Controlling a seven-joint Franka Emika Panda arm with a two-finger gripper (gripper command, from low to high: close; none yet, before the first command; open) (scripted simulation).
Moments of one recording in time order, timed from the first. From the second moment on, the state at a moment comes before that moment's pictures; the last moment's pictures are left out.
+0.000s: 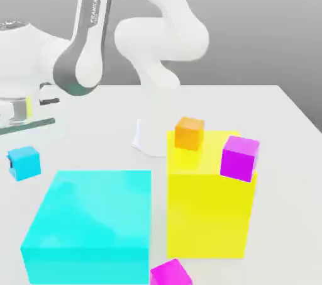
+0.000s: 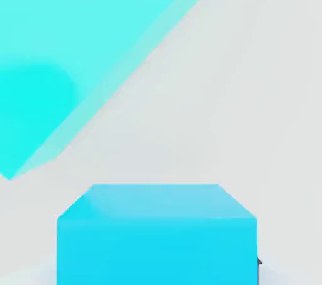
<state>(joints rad) -0.15 -0.02 -0.61 -2.68 -0.05 2.79 -0.83</state>
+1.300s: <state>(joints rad) 0.20 0.18 -0.23 -2.30 0.06 2.54 -2.27</state>
